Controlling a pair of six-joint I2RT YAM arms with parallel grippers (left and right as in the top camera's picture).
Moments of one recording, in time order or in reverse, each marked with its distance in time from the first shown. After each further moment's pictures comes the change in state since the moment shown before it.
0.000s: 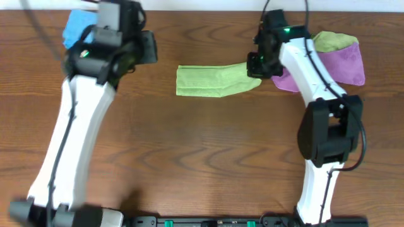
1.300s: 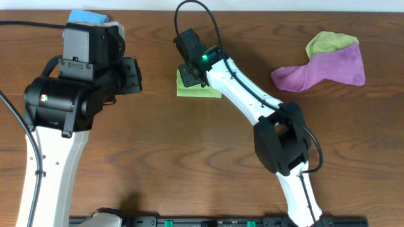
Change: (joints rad) left arm 0.011 -0.209 0.000 -0.260 0.032 0.000; right arm 0.417 0.102 0.102 0.250 0.190 0.045
